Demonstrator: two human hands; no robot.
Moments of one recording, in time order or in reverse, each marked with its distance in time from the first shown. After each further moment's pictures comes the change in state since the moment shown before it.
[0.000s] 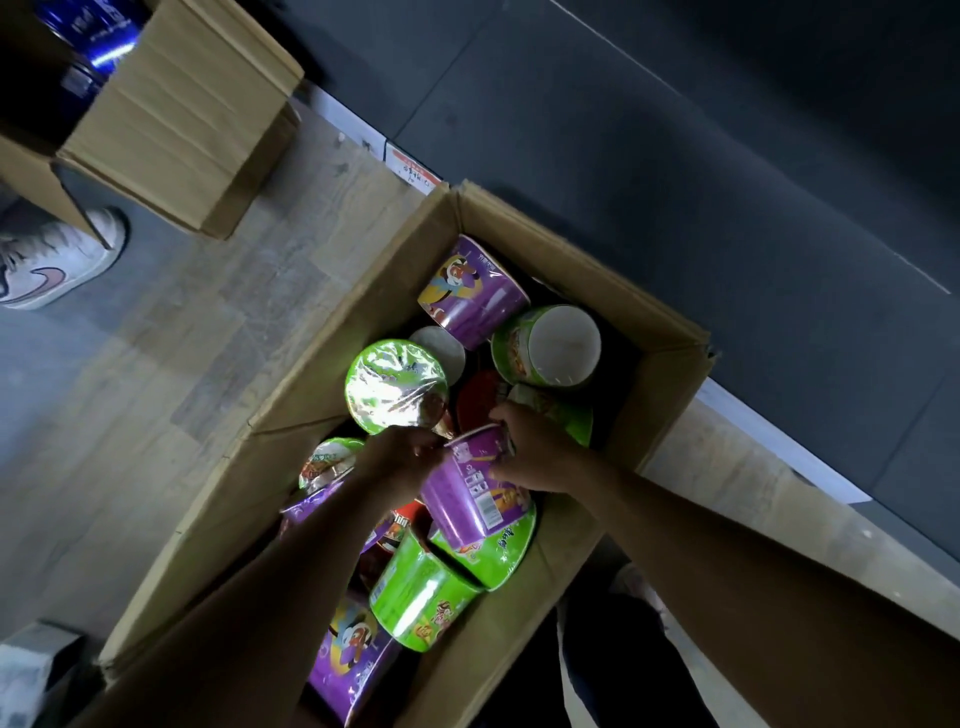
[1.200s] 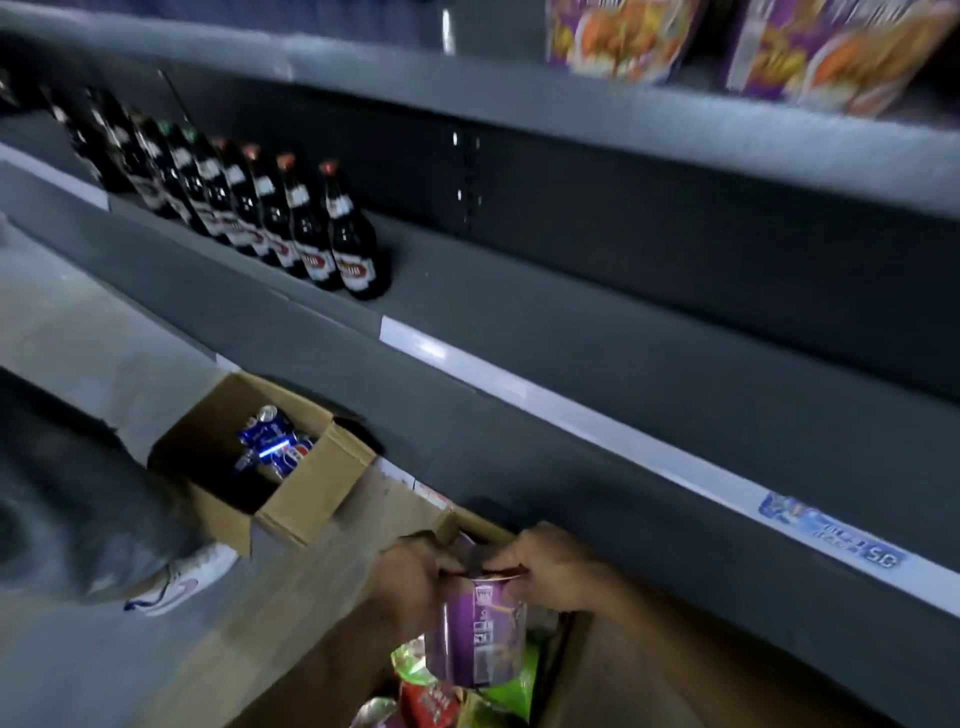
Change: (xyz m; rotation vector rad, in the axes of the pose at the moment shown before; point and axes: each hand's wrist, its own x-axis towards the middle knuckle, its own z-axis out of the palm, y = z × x) left_hand -0.298 0.193 -0.189 0.189 0.268 0.562; right_hand -0.315 -0.197 -0.180 -0.393 0.264 -0.387
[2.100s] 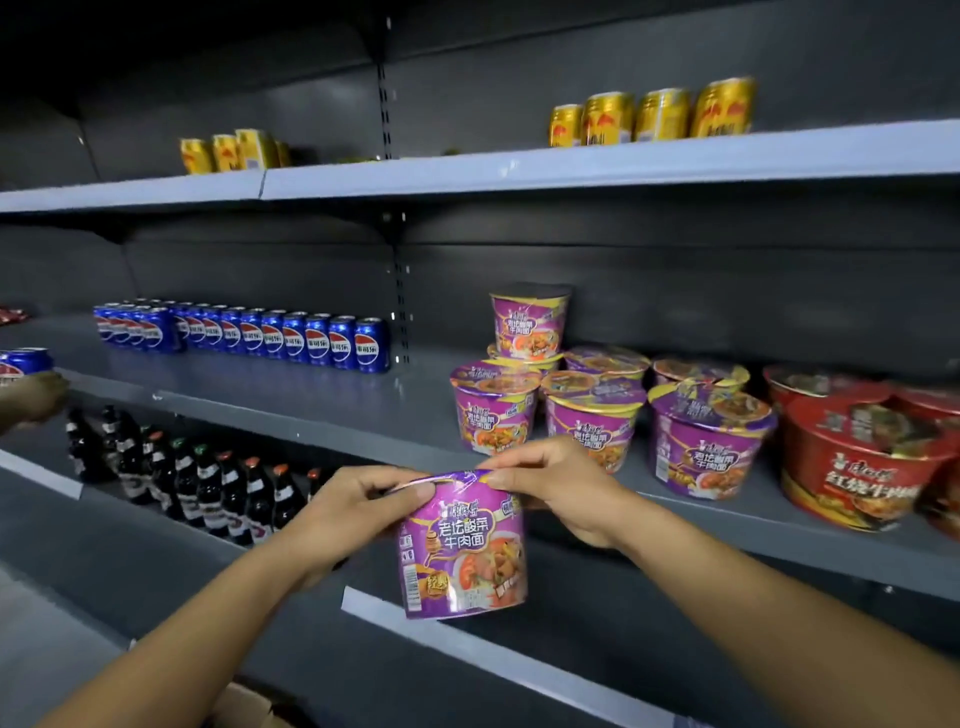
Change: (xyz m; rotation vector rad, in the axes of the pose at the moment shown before) left_hand -0.076 0.224 -0.283 -0.564 0.104 0.511; right_hand -0.172 -0.182 -0.290 0.759 0.735 -0.212
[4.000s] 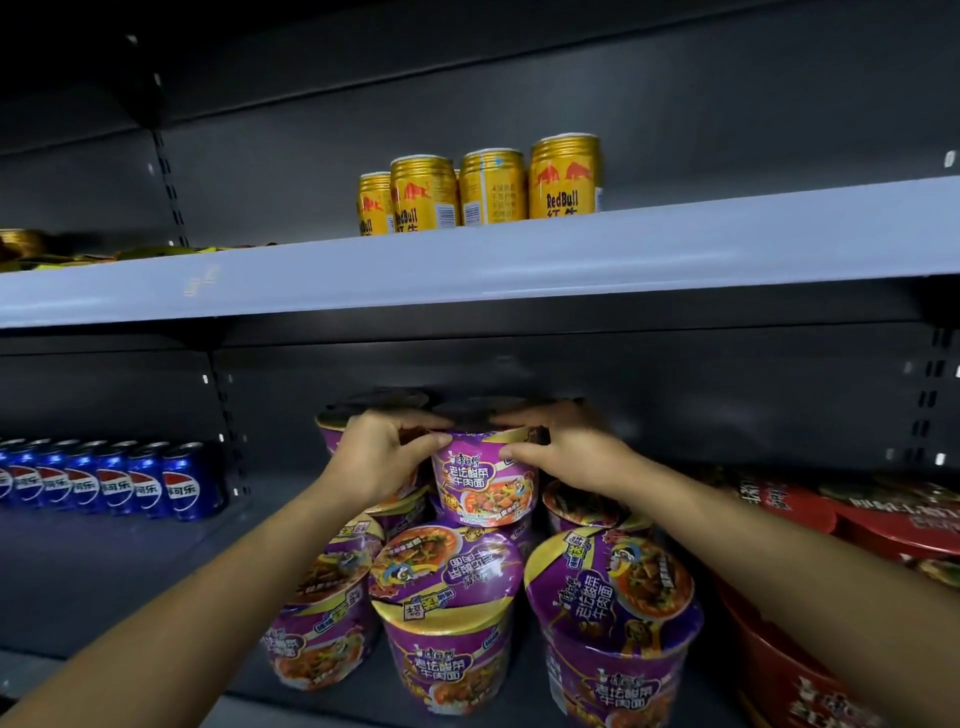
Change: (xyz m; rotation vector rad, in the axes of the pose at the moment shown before) left_hand 0.309 0.101 0.116 0.558 0.153 0.464; right_hand 0.125 -0.040 -0.260 -0.839 0.285 -0.130
